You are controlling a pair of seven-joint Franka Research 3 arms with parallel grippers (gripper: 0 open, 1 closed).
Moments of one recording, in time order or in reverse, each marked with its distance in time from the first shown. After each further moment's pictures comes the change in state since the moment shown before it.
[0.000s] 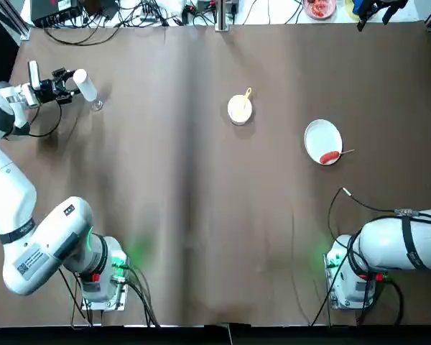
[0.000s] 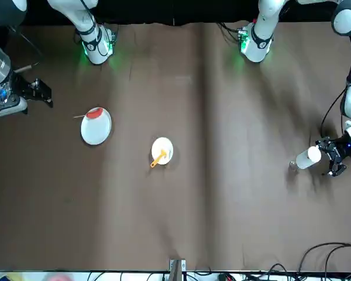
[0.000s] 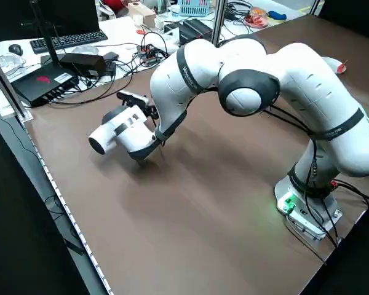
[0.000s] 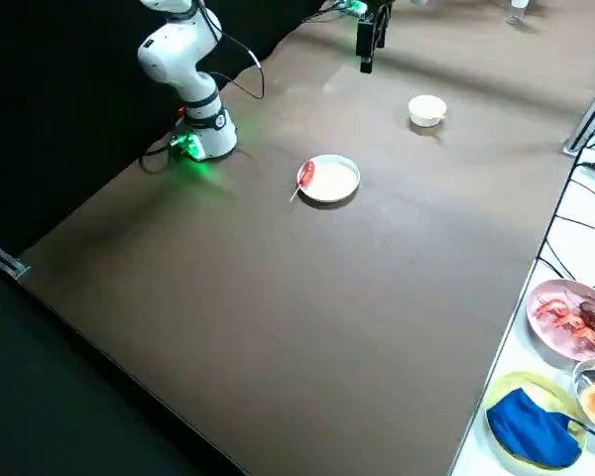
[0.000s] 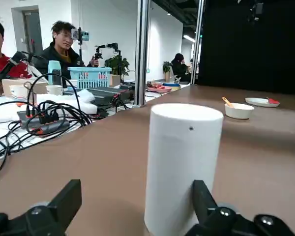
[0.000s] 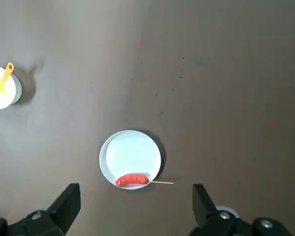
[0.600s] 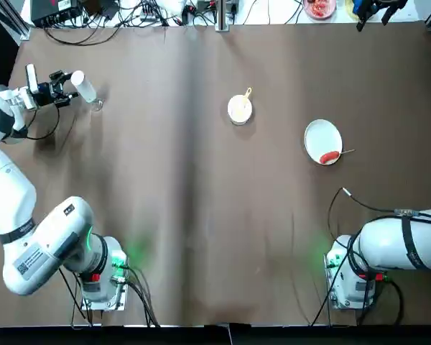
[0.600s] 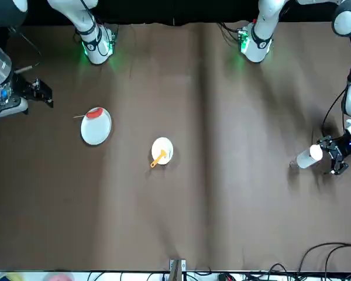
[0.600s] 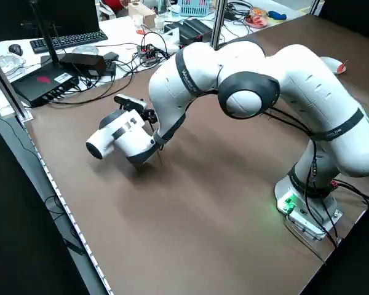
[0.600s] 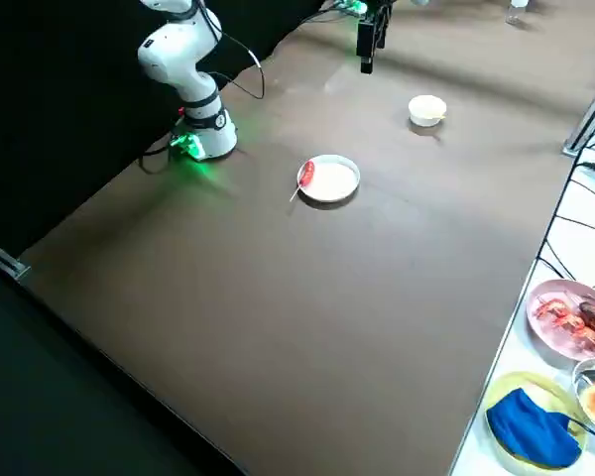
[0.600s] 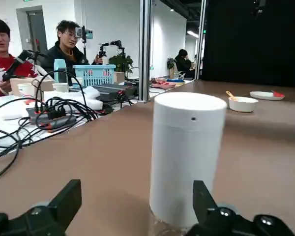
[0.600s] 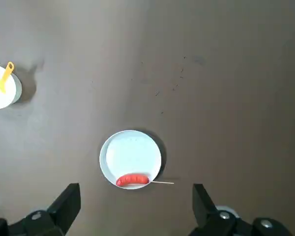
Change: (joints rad) left arm 0.021 0.006 0.020 0.016 0.001 0.000 0.022; right arm 0.001 0.002 0.000 0.000 0.000 0.001 0.000
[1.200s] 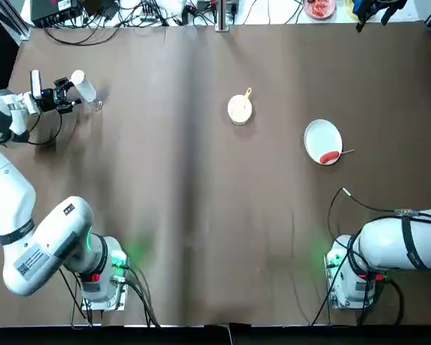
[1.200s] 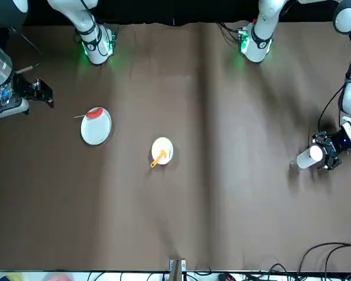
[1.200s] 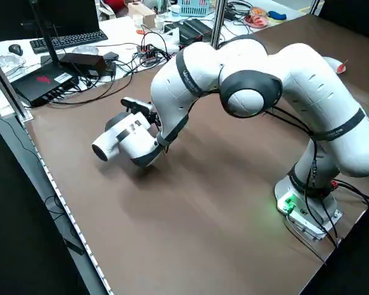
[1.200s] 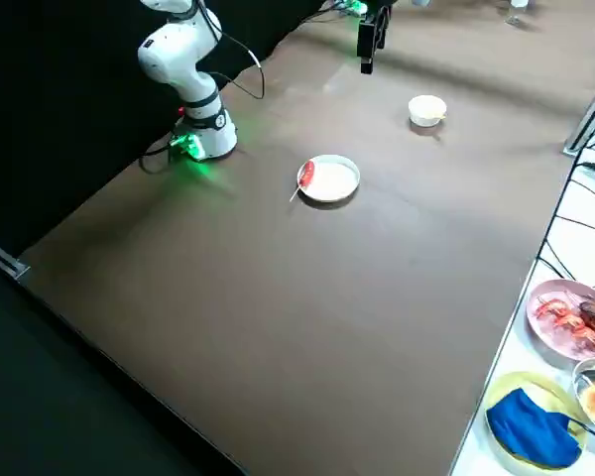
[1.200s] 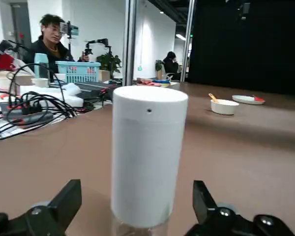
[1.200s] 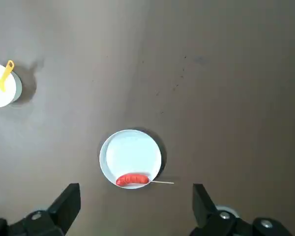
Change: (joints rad) left arm 0.003 -0.023 -0.021 -0.074 0.059 -0.018 0.000; right arm 0.002 0.002 0.002 0.000 0.000 -0.003 -0.006
